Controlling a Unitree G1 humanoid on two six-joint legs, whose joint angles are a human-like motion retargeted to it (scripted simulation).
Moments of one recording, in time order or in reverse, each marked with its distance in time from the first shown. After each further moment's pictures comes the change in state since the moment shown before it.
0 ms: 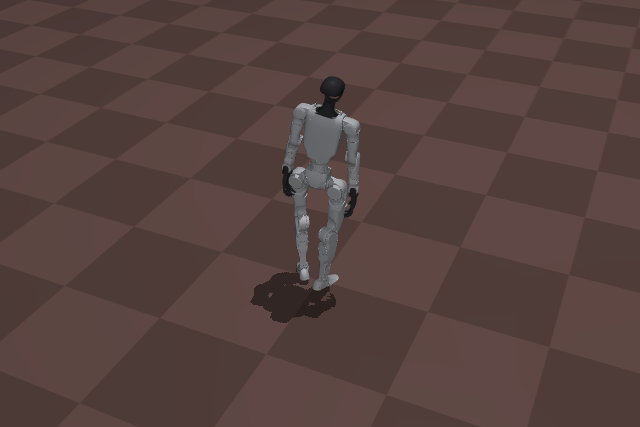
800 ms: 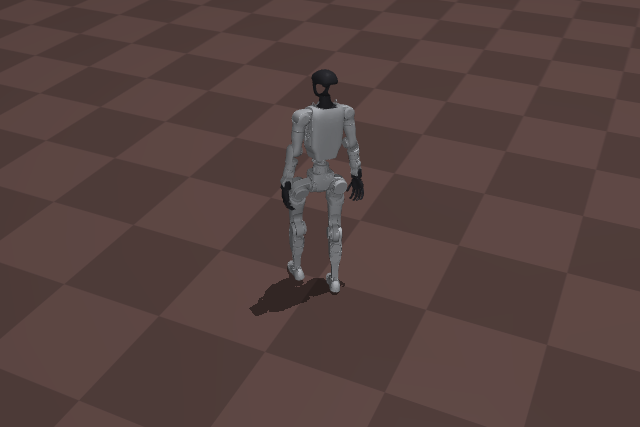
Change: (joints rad) left arm -0.114 0.073 -0.032 -0.117 -0.021 -0.024 -0.038; right arm -0.036 -0.045 0.062 -0.045 -0.036 -0.041 0.022; waist 0.126 -0.046 0.150; left_leg -0.218 -0.141 -0.567 -0.071 0.203 -0.028; right_leg -0.048 -0.022 0.096 0.079 -0.044 0.093
